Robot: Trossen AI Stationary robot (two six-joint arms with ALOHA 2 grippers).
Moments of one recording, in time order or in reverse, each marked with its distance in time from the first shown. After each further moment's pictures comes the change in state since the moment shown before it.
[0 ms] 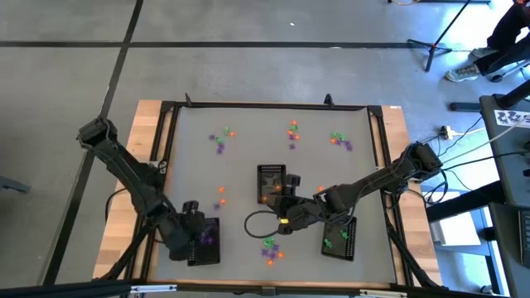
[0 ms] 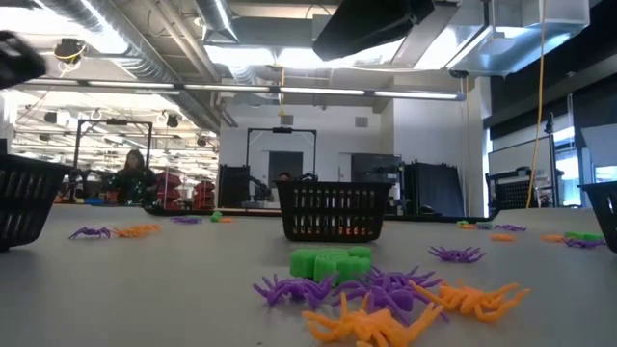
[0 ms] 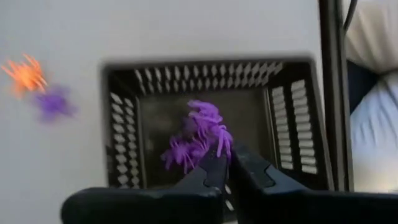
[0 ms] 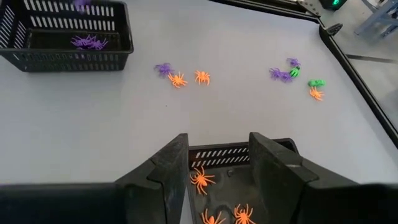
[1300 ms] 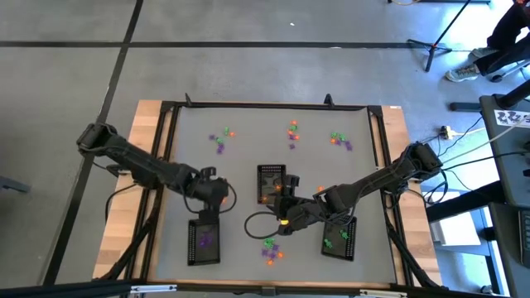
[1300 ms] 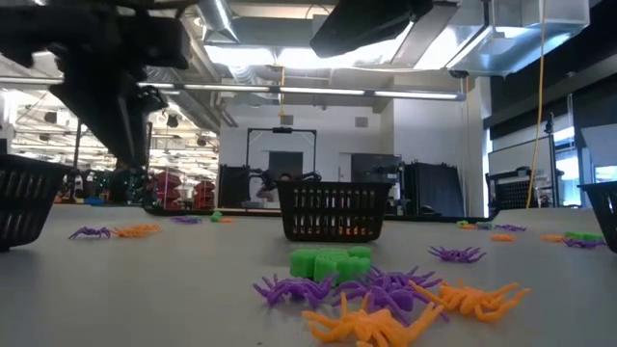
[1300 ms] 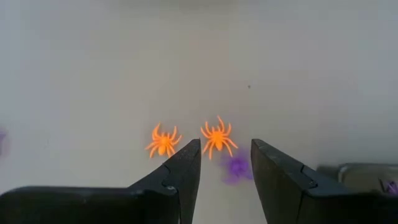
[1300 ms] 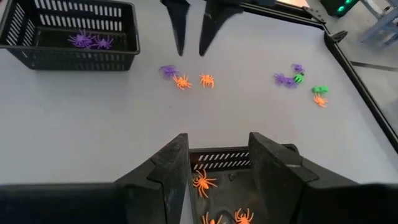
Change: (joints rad) left arm 0.513 0.039 0.029 -0.113 0.011 0.438; right arm 0.000 0.000 0.000 0.014 -0.016 -0.039
